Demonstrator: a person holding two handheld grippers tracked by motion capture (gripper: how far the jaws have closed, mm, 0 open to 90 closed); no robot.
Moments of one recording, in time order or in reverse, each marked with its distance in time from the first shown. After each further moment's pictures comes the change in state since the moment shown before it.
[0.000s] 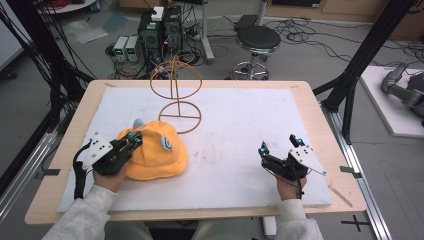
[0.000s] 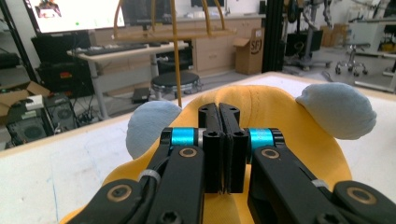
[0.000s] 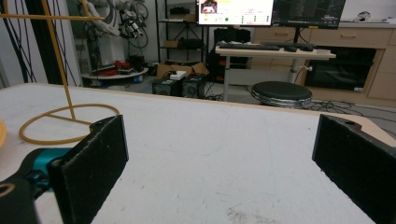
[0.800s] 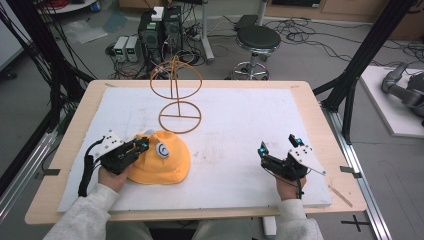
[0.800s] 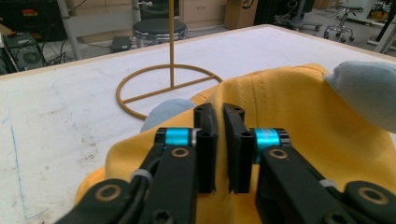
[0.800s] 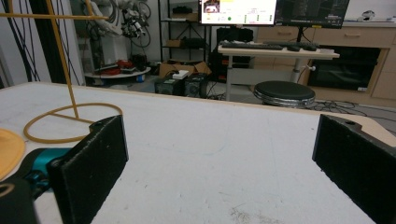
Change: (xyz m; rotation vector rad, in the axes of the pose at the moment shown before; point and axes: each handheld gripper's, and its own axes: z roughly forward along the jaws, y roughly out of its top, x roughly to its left) left arm 0.014 -0.032 0.023 0.222 -0.074 -0.083; right arm 0.001 0.000 0.001 0.002 0.012 -0.004
